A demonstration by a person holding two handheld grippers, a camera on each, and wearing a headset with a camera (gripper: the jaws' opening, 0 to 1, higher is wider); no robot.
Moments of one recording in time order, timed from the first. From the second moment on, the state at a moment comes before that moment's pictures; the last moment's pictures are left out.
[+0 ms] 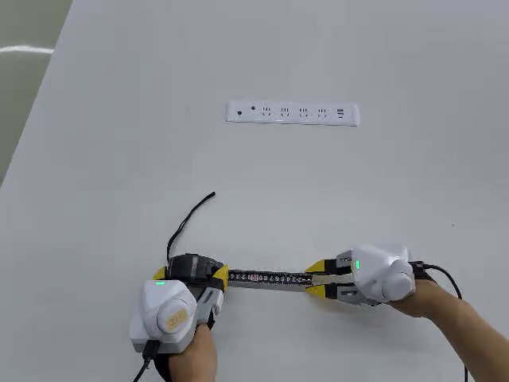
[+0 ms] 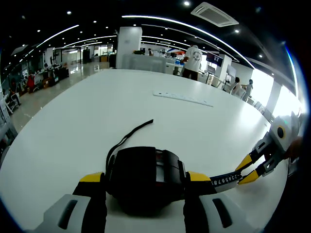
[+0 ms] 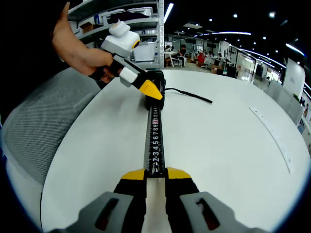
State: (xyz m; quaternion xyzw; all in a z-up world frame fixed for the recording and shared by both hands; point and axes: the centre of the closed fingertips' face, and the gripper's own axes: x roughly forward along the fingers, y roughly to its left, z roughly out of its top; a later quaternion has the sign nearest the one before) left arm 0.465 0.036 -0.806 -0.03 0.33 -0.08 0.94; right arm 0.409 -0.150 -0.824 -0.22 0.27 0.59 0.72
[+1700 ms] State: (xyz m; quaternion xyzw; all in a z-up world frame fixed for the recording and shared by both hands) left arm 0.465 0.036 -0.806 -0.05 0.34 -0.08 0.94; right arm 0.422 -0.101 -0.825 -0.22 0.25 0.61 0.72
